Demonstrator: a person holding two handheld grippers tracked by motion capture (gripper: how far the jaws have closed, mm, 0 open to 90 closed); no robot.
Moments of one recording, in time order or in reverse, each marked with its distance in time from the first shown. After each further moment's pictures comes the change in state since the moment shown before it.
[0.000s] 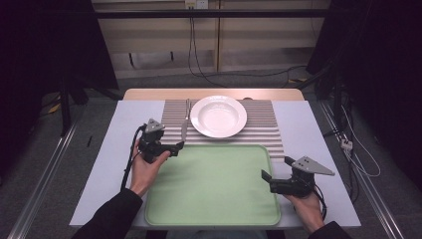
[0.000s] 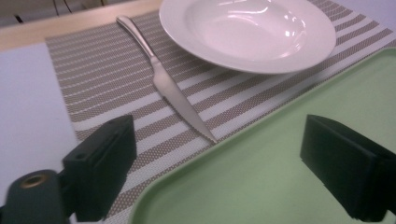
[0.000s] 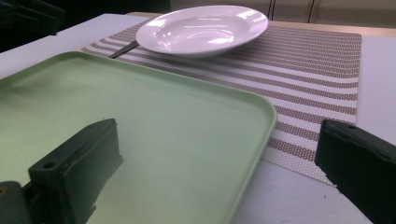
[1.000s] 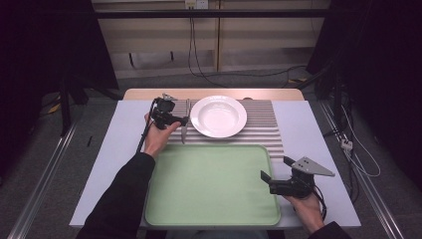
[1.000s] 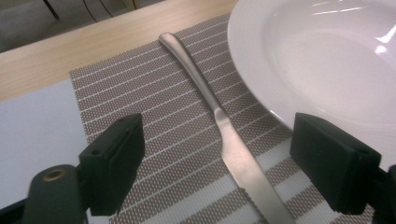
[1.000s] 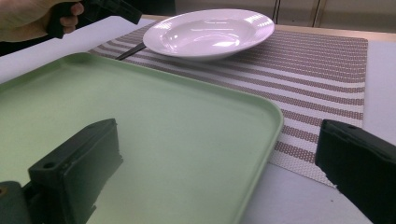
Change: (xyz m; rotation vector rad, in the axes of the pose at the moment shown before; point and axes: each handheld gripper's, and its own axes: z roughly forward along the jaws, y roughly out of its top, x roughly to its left) left arm 0.050 0.057 0.087 0.085 0.144 0.021; right arm 0.003 0.001 -0.001 -0.010 0.018 -0.003
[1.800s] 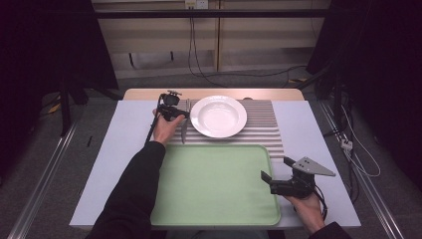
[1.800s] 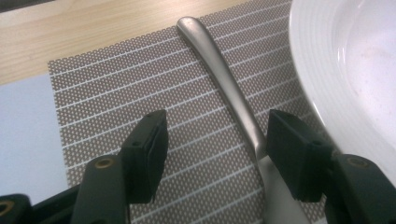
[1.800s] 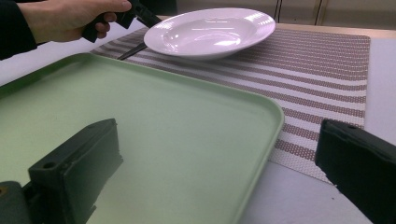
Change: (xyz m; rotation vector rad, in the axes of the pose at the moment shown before) left arm 0.015 0.015 0.049 0.106 0.024 -0.087; right arm -0.002 -0.001 -0.001 0.002 0.009 0.007
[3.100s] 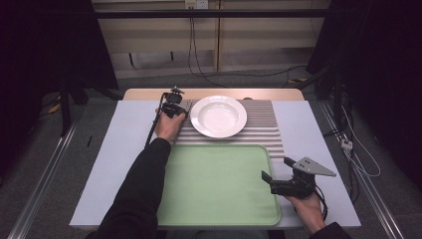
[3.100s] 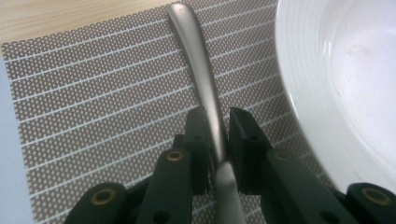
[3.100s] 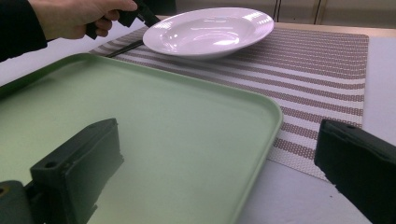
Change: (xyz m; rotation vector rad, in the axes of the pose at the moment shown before) left arm -0.003 0.009 0.004 0.104 -0.064 -0.036; right arm -0.001 0.000 -0.001 0.000 -0.002 0.007
